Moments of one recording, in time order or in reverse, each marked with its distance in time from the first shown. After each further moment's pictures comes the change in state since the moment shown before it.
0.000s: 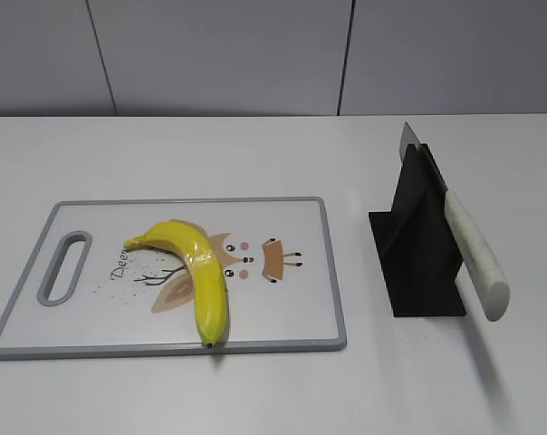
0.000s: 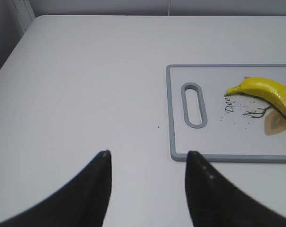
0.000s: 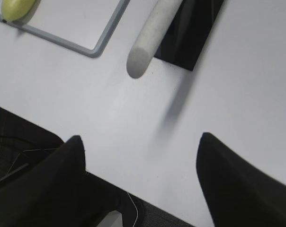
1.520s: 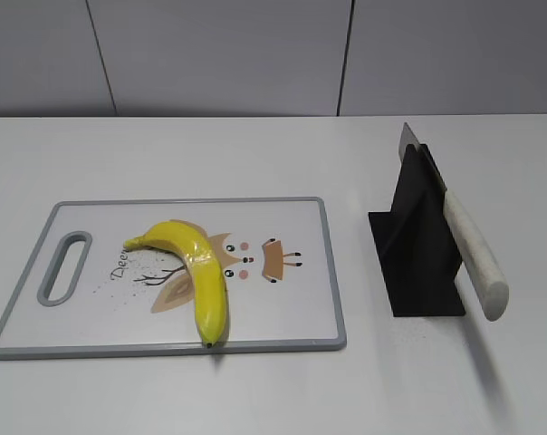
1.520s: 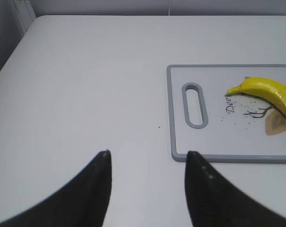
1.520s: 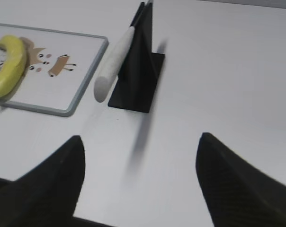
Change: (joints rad) left arm 0.000 0.000 0.000 0.004 -0.001 0.000; right arm -0.248 -0.601 0.043 0.023 0.151 -0.021
